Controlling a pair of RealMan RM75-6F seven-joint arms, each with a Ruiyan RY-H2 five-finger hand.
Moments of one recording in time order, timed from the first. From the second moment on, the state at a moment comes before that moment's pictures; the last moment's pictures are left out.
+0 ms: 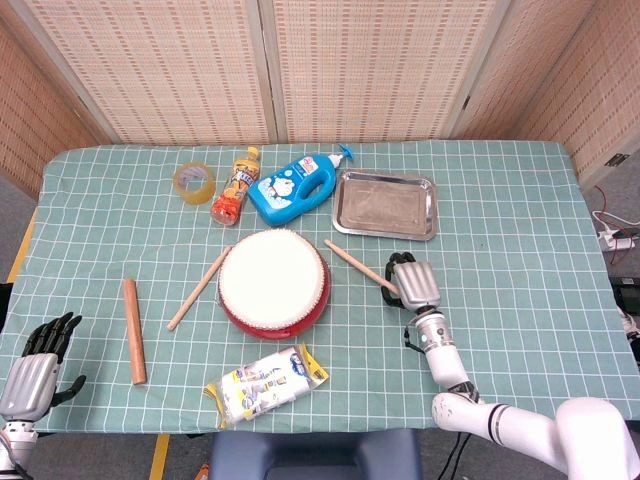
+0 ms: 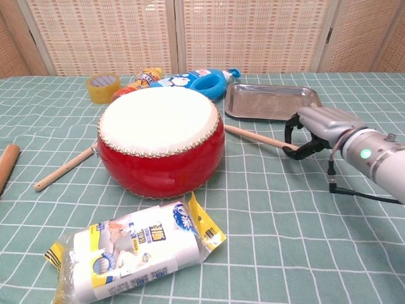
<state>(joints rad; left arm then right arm) -0.08 -1.28 -0.01 -1.37 1.48 1.42 -0.12 0.68 -1.75 0.20 -1.21 -0.95 1.03 -0.44</state>
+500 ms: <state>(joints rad) -0.08 -1.27 -0.01 -1.42 1.49 1.42 -0.07 0.59 -1.49 0.07 -1.26 -1.15 0.94 -0.24</state>
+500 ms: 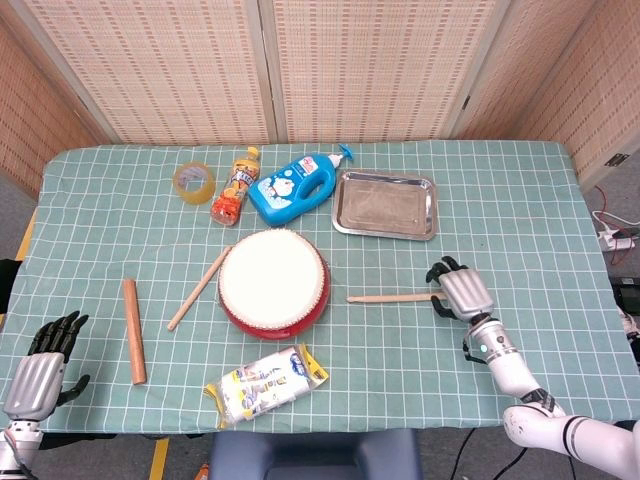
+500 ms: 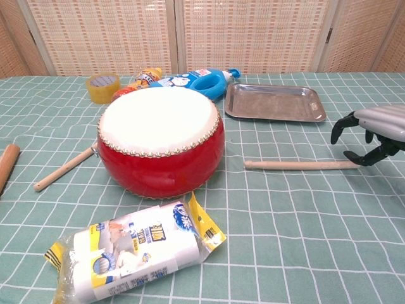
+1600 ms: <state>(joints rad) -0.06 -1.27 0.00 -1.39 1.48 1.42 -0.11 0.66 -1.69 0.07 -1.22 -1.26 0.92 -0.33</state>
